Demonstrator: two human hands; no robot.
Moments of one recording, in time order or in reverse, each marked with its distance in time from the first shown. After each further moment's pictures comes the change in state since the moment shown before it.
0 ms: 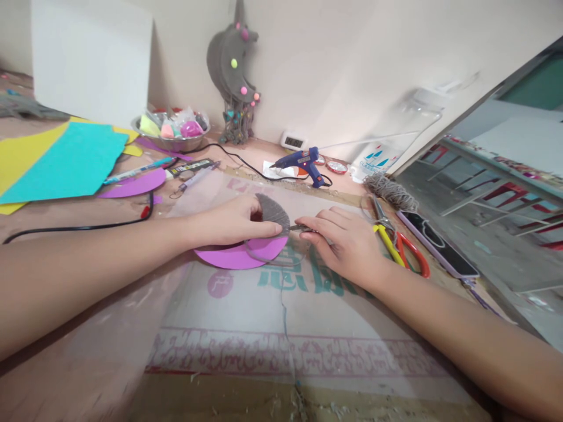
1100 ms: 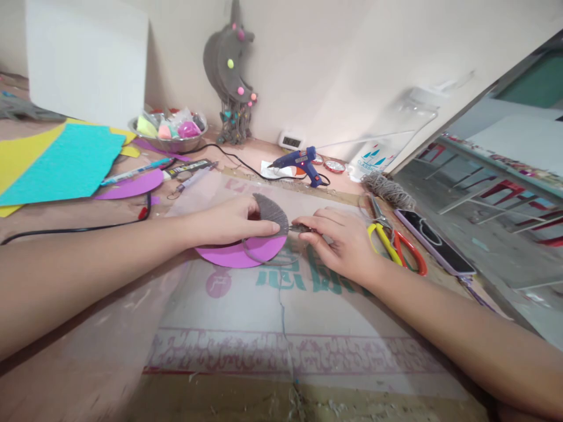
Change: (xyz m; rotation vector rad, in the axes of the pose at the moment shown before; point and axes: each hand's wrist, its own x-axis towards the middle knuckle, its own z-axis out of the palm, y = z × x) left_hand 0.001 -0.003 0.000 -0.039 -0.035 0.025; right_hand -0.001 0.001 0.003 0.173 0.021 0.052
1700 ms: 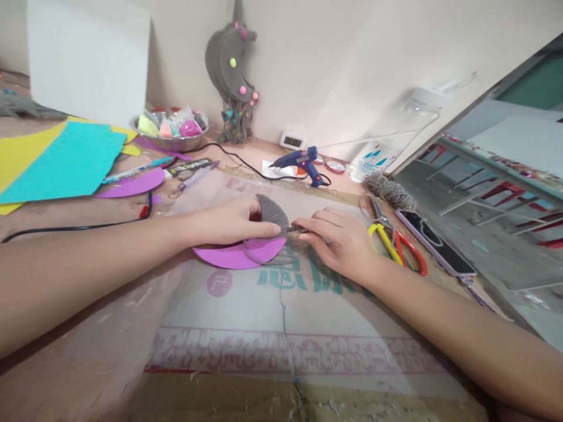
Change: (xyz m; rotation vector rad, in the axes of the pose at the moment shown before) left_hand -0.001 0.001 -0.001 -0.021 -0.042 -0.019; right_hand 0.001 0.002 0.000 -0.077 -0.065 -0.030
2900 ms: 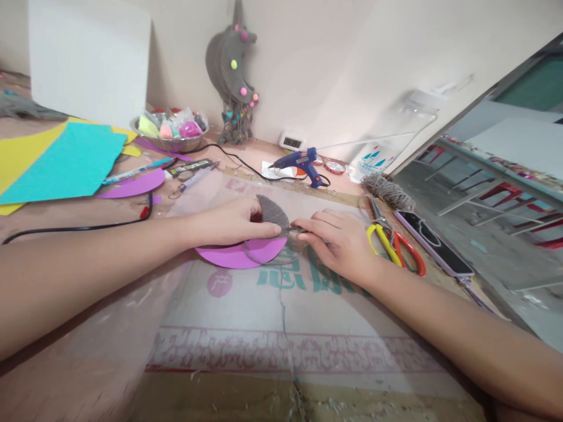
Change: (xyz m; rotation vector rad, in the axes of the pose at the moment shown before) left_hand 0.002 -0.002 0.001 0.019 0.006 0.005; right_hand 0.000 -0.002 0.001 -0.016 0.018 -0.007
